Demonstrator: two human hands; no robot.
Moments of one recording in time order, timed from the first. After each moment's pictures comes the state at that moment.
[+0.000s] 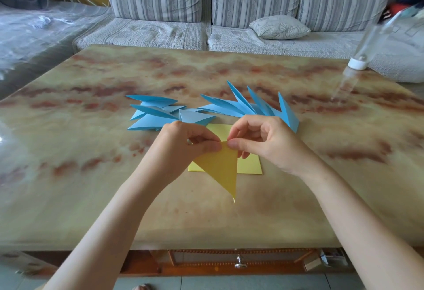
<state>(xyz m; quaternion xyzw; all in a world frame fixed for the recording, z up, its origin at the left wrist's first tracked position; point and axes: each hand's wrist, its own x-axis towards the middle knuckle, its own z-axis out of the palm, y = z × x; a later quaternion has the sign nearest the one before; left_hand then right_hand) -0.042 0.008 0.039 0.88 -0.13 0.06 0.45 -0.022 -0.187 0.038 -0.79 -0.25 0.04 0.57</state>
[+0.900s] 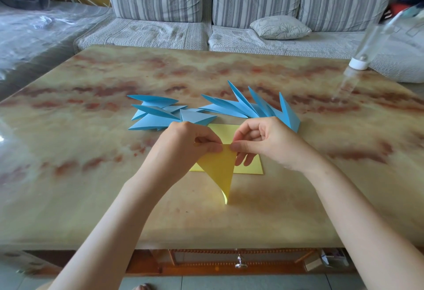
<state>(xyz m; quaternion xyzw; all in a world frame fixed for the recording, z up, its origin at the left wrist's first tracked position) -0.040 0.005 0.039 0.92 -0.12 0.05 0.37 -0.018 -0.189 0.041 -0.81 -0.18 0.11 0.55</state>
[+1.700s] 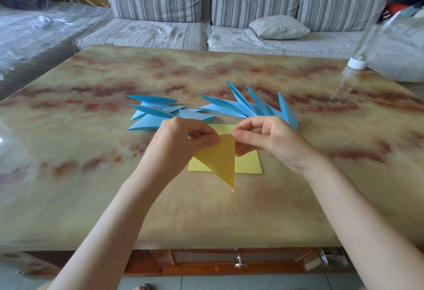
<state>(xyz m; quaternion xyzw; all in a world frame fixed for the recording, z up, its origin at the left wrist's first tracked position) -0.038 0.007 0.039 0.89 -0.11 0.10 0.43 -0.020 -0.192 0.043 -0.77 -0.16 0.10 0.61</state>
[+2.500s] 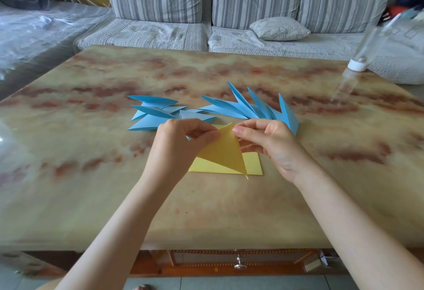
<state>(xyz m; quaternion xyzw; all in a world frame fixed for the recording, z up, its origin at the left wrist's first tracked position) -0.043 0.002 0.035 0.85 -0.07 0.14 0.50 -0.023 -0.181 0.033 -0.72 -0.07 0.05 0.69</state>
